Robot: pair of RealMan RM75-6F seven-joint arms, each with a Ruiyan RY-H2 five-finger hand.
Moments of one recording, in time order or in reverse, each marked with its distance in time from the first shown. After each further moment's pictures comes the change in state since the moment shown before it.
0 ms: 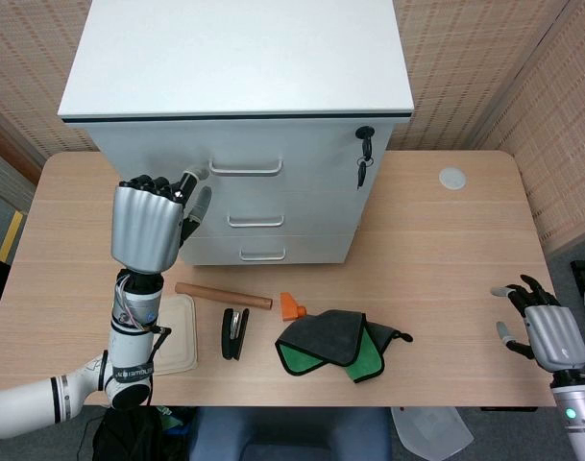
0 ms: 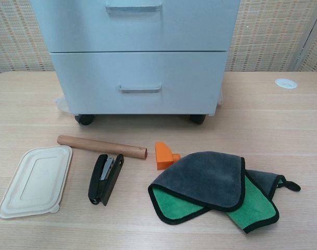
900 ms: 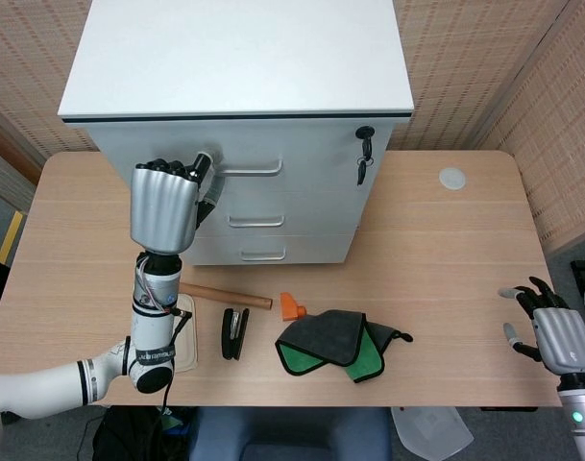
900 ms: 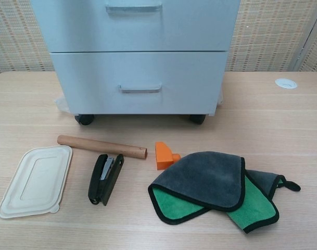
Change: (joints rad) left arm -0.111 -0.071 -0.023 0.117 -0.089 0.024 -0.021; right arm -0.015 0.005 -0.002 0.008 0.011 0.014 0.013
